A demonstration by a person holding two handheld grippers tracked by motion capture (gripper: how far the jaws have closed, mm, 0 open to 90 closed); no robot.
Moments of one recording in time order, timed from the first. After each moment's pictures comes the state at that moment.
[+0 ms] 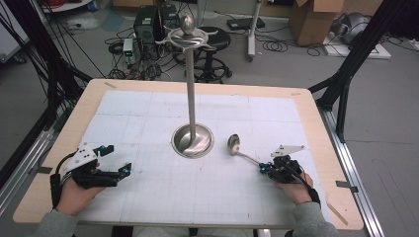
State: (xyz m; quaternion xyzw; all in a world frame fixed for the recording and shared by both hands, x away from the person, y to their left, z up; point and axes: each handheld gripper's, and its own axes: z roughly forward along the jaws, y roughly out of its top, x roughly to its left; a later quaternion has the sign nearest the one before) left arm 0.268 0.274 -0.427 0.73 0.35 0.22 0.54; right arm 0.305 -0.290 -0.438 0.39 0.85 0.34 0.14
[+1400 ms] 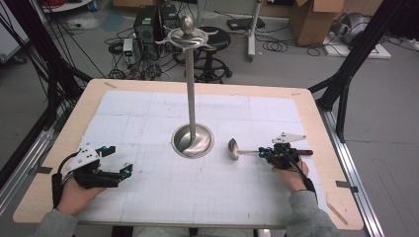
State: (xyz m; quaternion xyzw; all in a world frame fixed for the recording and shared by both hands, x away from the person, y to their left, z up) left arm 0.268 0.271 -0.429 0.74 0.35 0.22 0.53; right arm 0.340 -0.290 -0.434 0.40 0.81 0.38 0.18
